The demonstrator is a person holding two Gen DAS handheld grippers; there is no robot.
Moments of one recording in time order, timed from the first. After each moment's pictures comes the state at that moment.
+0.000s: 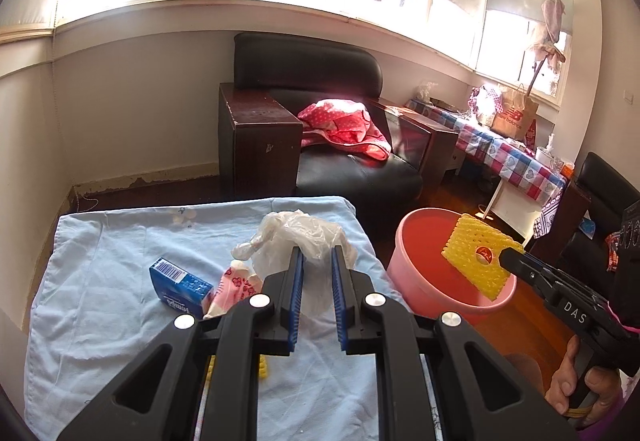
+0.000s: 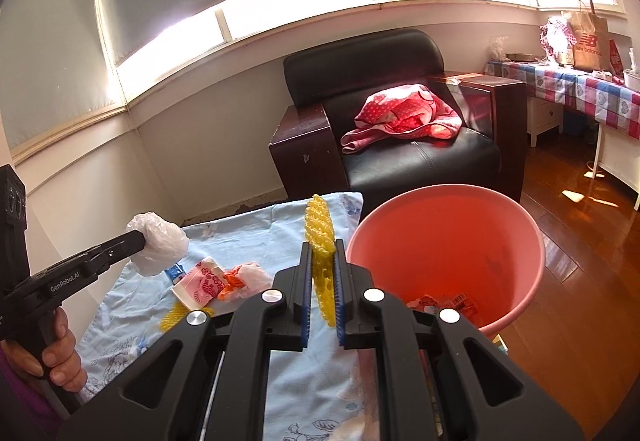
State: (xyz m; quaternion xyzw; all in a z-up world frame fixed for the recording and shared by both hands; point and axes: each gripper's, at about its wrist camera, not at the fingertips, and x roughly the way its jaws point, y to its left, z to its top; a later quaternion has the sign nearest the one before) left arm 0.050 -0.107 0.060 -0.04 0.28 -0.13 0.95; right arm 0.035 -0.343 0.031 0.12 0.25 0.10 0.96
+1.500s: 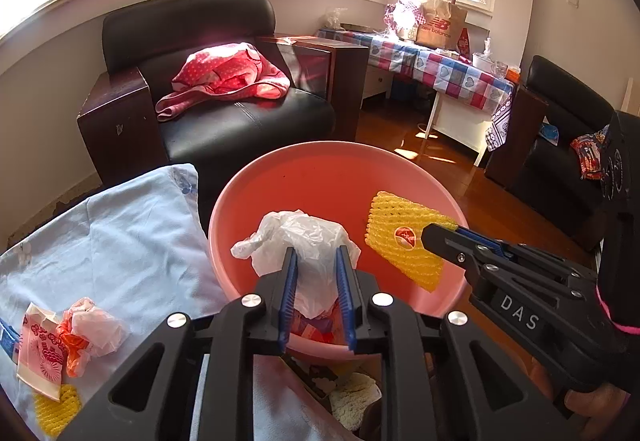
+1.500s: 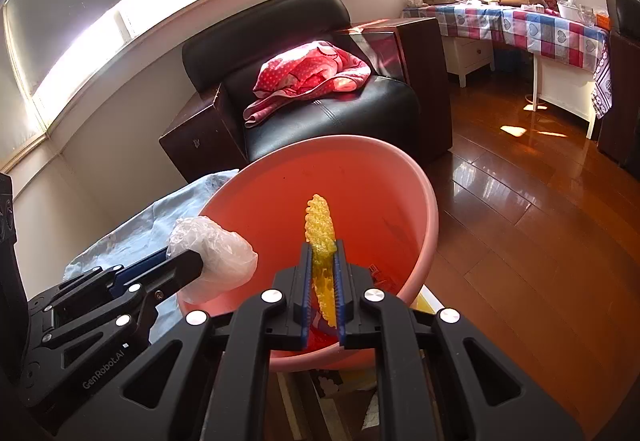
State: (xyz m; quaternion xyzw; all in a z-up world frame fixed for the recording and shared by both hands) left arm 0.120 -0.315 -0.013 0.07 0.36 -0.26 0.90; right arm 0.088 -0.442 -0.036 0.19 0.32 -0.02 0.93
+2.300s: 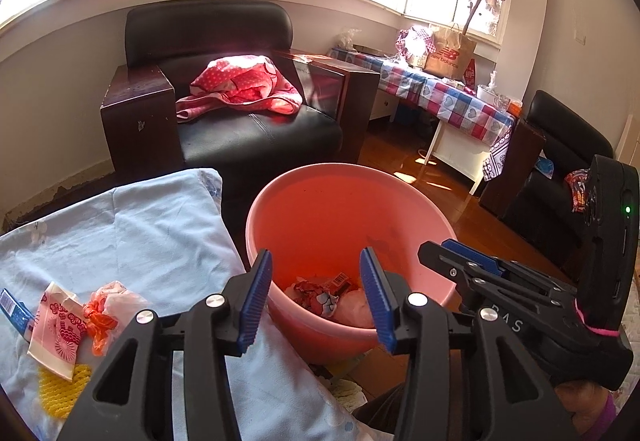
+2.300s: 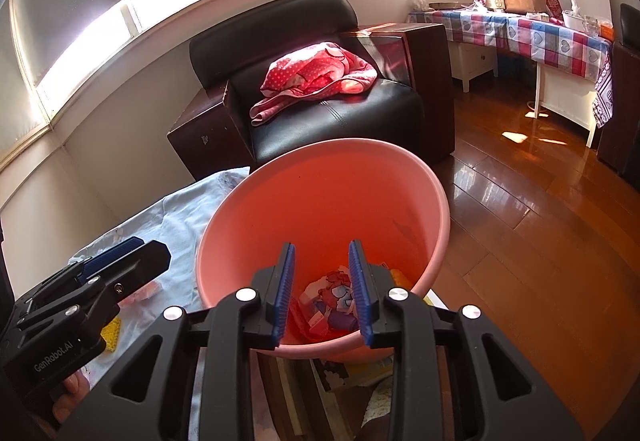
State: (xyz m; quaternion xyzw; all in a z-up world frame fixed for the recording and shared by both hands) left arm 0.108 -0.266 0.012 0.01 0.34 -0.25 0.91; right arm 0.076 -0.424 -0.021 0.17 0.32 -0.02 0.93
